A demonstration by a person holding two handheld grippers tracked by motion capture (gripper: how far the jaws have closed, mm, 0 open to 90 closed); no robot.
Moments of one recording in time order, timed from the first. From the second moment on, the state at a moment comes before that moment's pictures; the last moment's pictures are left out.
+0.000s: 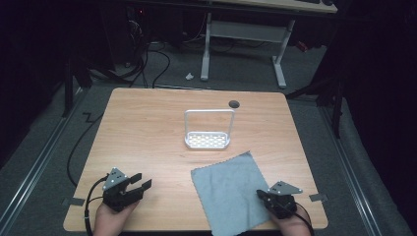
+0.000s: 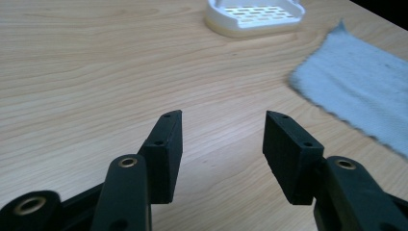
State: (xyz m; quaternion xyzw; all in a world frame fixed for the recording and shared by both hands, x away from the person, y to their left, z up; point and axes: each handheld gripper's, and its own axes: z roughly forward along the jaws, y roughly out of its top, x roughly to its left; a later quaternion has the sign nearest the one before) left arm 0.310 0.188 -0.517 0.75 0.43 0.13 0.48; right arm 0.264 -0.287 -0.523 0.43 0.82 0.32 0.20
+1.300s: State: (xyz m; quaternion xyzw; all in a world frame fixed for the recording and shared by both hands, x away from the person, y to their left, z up) left arm 0.330 0.082 -0.516 0.82 0.38 0.12 0.41; right arm 0.304 -0.249 -0.509 0.42 0.81 0.36 0.21
